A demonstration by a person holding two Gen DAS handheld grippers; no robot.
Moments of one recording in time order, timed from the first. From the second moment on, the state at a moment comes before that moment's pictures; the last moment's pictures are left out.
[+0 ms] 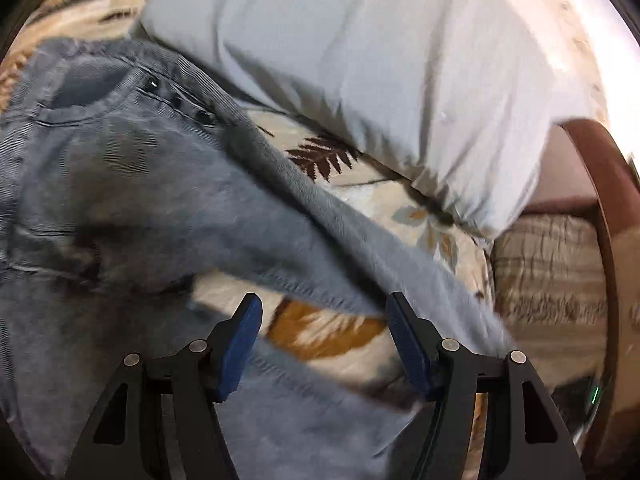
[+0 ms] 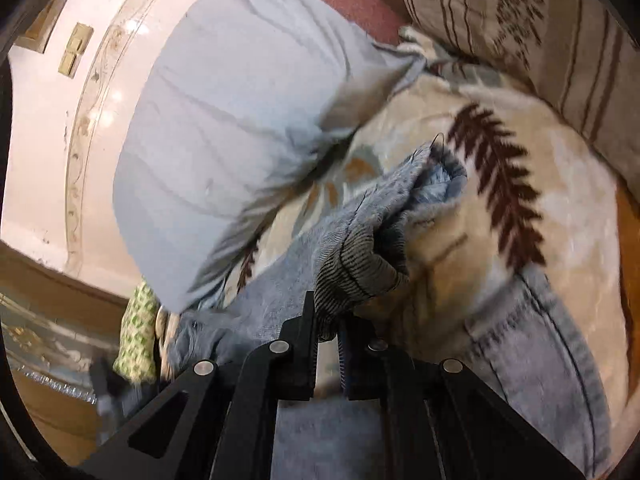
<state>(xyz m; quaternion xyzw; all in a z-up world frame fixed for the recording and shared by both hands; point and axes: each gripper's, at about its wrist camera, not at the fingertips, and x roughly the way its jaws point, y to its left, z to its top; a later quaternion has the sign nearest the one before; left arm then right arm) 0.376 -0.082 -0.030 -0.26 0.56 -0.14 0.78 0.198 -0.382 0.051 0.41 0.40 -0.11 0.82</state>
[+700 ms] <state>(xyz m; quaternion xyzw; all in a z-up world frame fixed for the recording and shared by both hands) 0.369 -0.079 0.004 -0.32 0.55 -0.07 0.77 0.178 -0.397 0.076 0.41 0.37 -0.06 0.83</state>
